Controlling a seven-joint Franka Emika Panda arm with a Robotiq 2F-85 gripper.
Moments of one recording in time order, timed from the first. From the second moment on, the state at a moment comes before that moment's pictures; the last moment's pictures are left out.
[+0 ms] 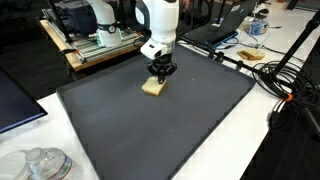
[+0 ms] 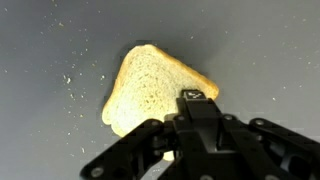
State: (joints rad) arm 0.01 0.46 -0.07 -2.10 0.11 2.48 0.58
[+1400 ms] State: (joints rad) arm 0.16 0.35 -0.14 -2.13 -0.11 2.46 0.97
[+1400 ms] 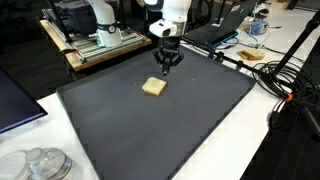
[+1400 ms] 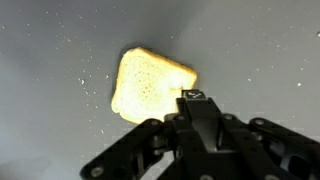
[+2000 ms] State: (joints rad) arm 0.29 0.39 -0.14 -2.04 -0.43 2.31 1.37
